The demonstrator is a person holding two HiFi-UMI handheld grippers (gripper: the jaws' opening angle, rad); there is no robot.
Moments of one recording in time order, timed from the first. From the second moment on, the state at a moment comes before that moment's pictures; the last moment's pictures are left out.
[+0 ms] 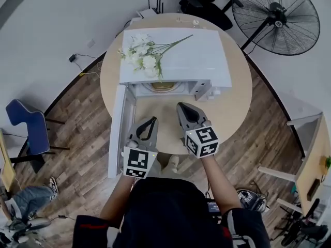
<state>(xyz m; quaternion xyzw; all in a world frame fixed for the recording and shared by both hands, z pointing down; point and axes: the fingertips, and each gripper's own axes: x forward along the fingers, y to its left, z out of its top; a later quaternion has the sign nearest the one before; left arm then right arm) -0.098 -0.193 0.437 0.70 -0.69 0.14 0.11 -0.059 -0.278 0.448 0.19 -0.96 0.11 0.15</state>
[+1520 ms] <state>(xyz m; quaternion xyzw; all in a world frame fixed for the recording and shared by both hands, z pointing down) -0.101 -0.153 0.319 0.67 -0.74 0.10 -0.02 -0.010 -0.238 0.317 0.20 -0.98 0.02 0.04</state>
